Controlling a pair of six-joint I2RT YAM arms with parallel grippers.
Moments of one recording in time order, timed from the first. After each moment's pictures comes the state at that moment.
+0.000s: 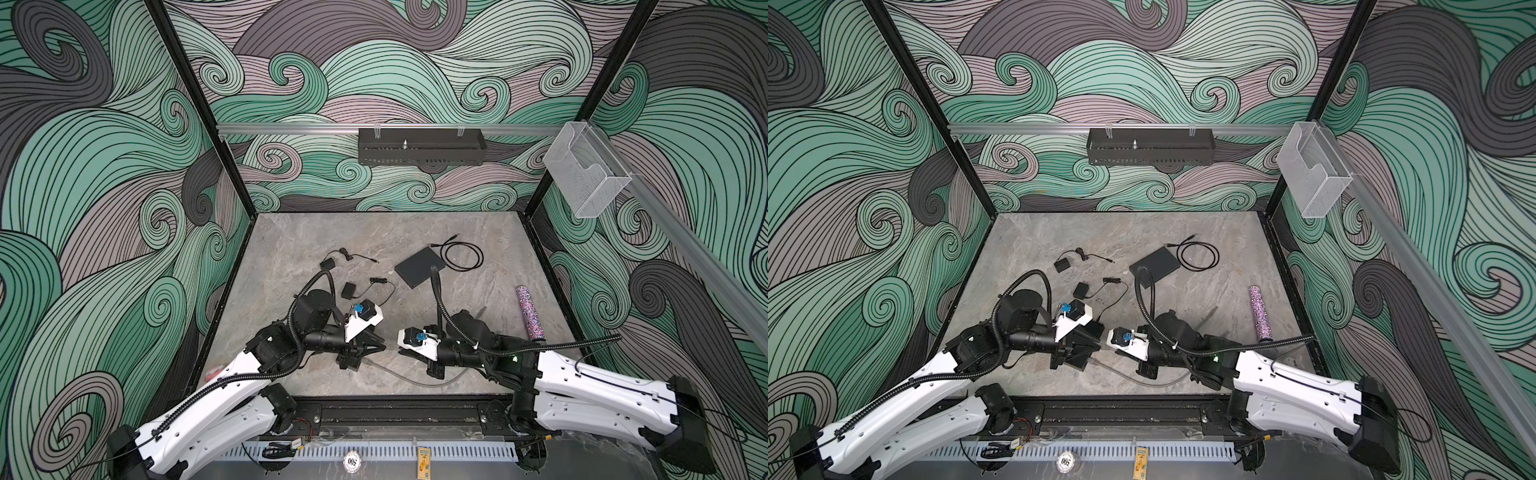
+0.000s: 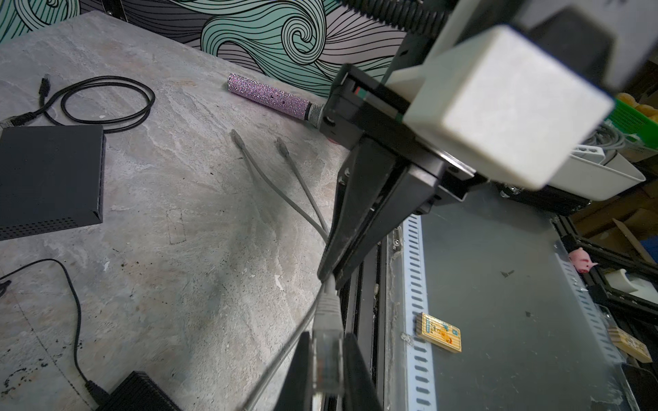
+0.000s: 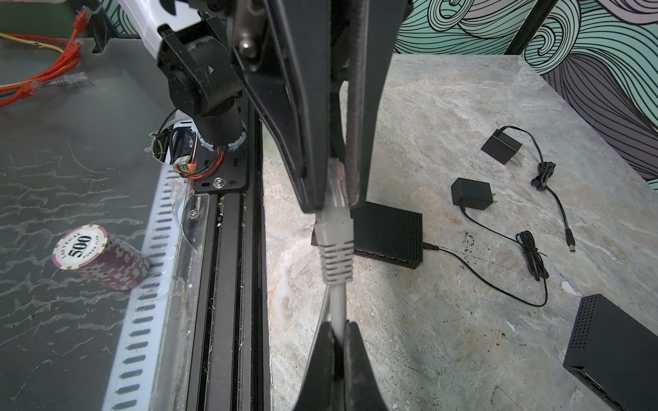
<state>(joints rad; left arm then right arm) -0.74 0.79 0.69 -0.49 0.66 0.12 1.13 0.94 0.67 -0.27 -0.18 -0.27</state>
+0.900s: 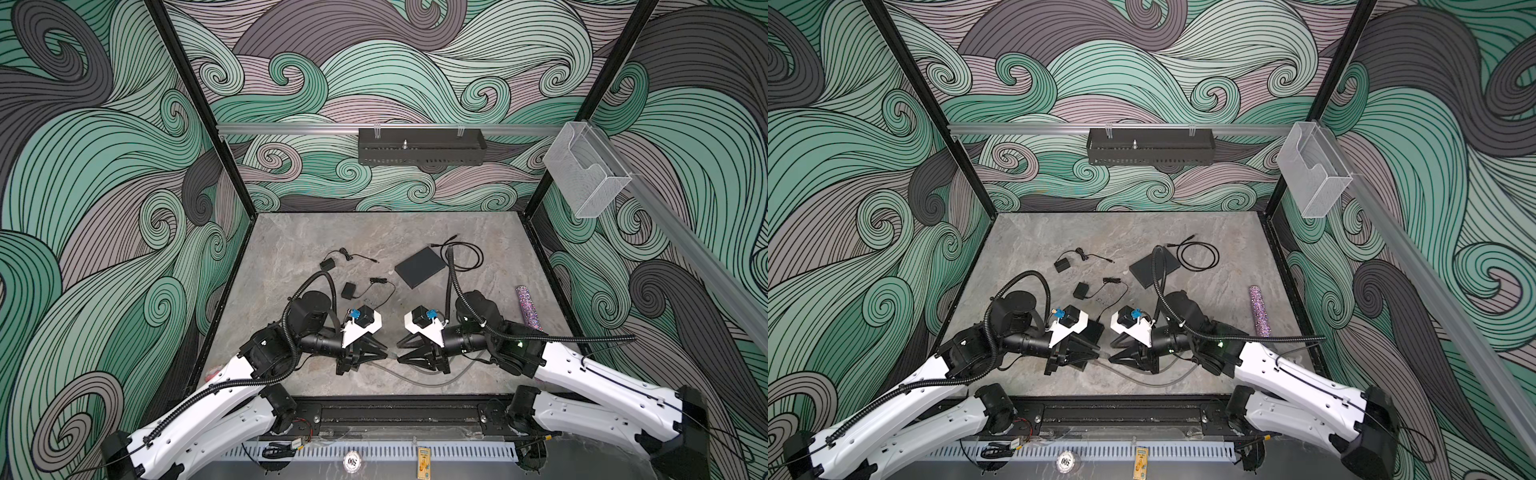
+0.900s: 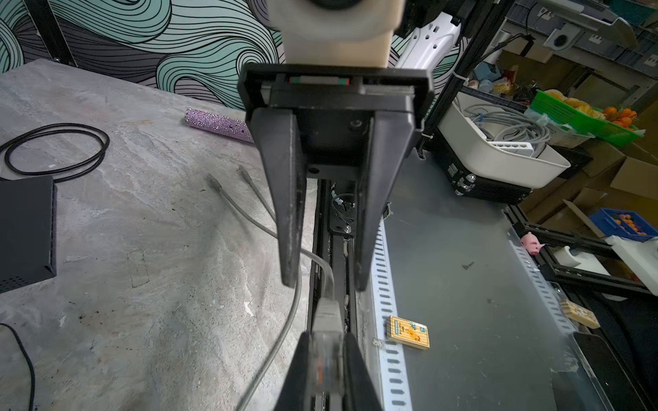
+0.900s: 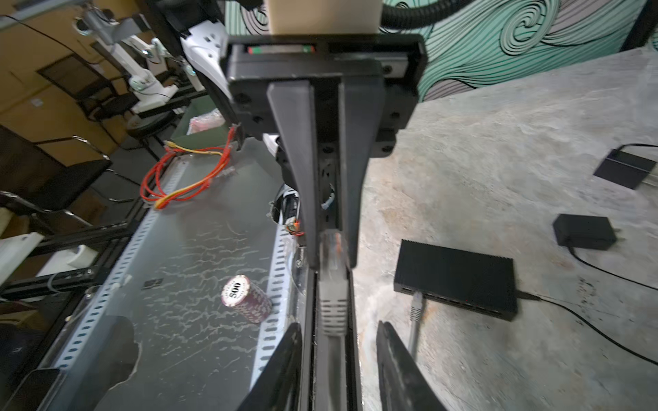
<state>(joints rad) -0.76 0.75 0.71 -0.48 0.77 0.15 0.98 0.97 0.76 -0.25 -0.68 -0.06</state>
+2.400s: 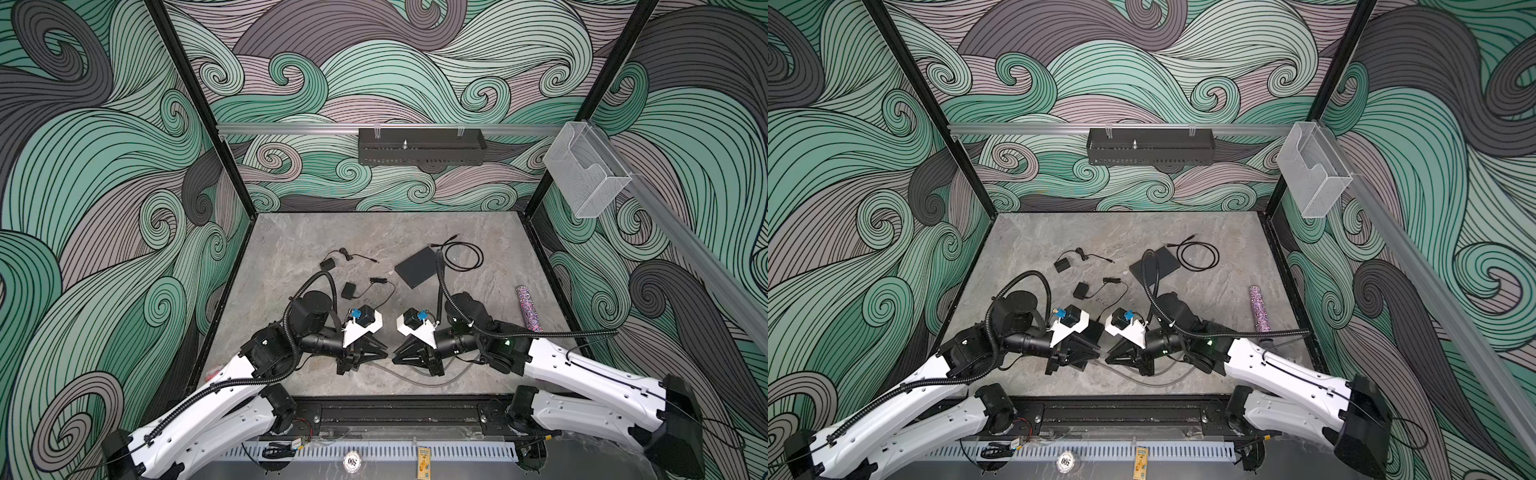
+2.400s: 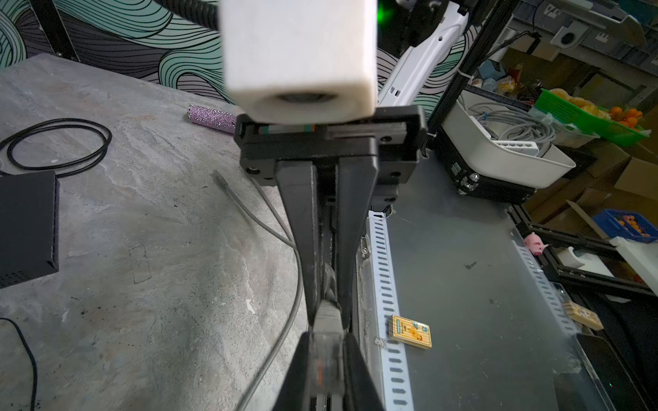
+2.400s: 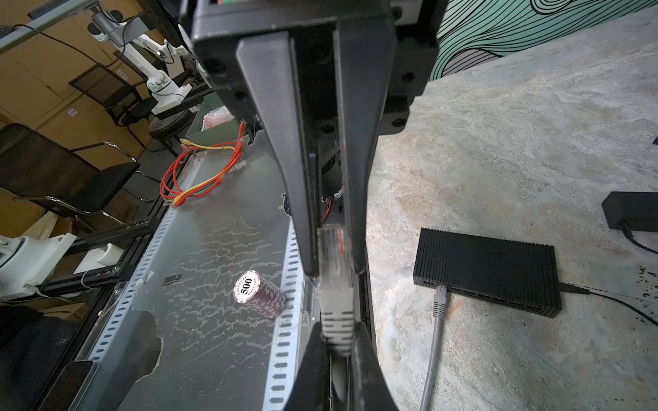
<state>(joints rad) -0.77 0.76 0.71 -0.48 0.74 0.14 0.99 1.02 0.73 -0.21 -0.67 -0.03</state>
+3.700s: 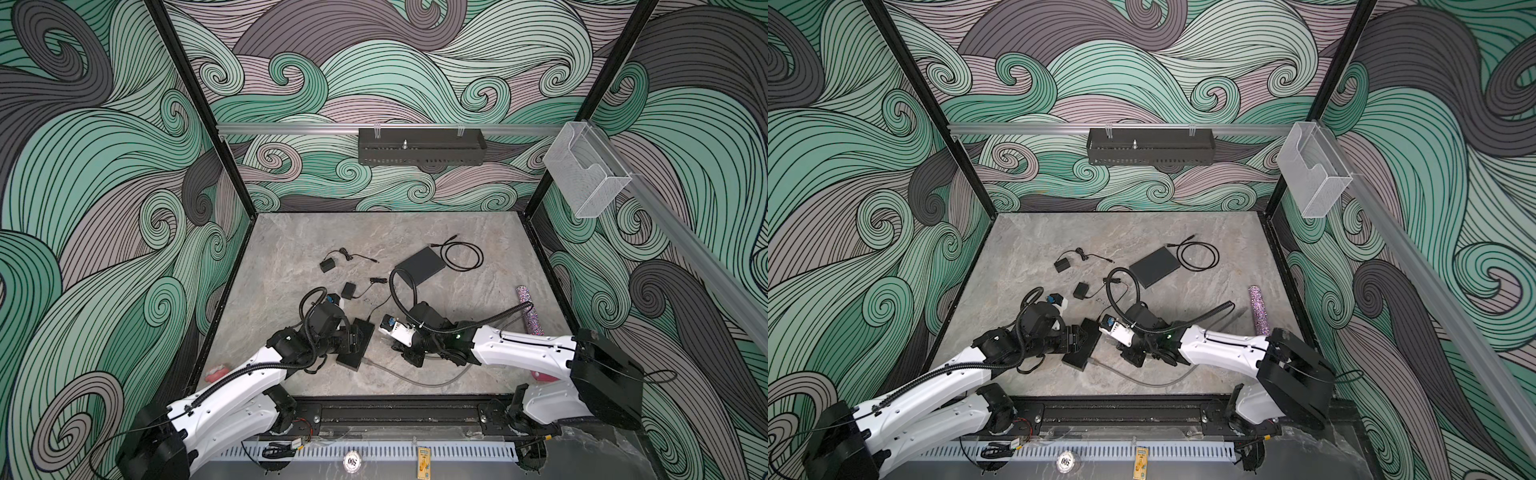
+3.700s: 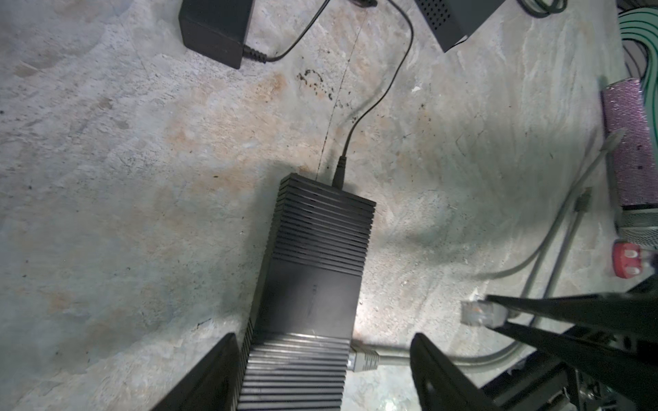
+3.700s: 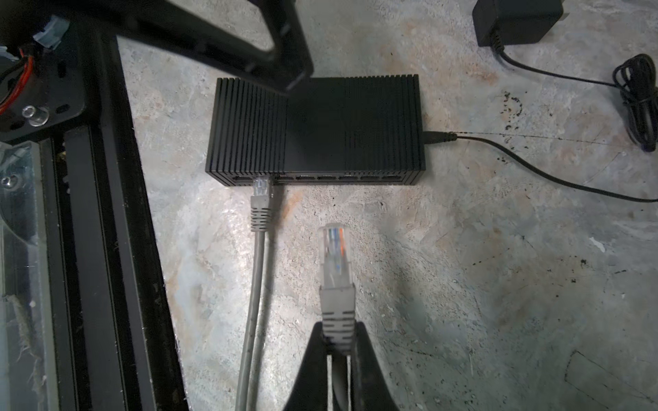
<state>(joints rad) -0.68 0.94 0.49 -0.49 0.00 -0.67 1.03 1.43 0.70 -0.15 -0.16 -0.17</state>
